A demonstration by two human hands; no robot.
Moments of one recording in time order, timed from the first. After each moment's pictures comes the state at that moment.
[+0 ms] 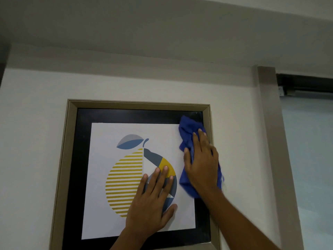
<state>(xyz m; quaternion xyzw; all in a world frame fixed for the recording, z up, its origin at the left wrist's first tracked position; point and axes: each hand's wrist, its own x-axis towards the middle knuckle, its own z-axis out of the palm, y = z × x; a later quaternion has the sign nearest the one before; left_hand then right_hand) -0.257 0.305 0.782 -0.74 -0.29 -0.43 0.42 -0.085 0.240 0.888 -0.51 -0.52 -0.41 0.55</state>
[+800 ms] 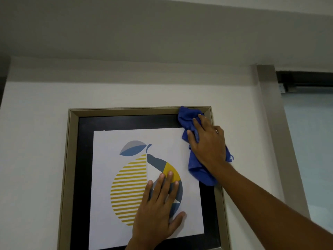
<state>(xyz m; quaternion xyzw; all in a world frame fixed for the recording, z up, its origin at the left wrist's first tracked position) -0.258 0.306 0.784 -0.75 -0.29 -0.41 0.42 -0.069 0.234 0.961 -0.50 -0.51 -0.50 0.49</state>
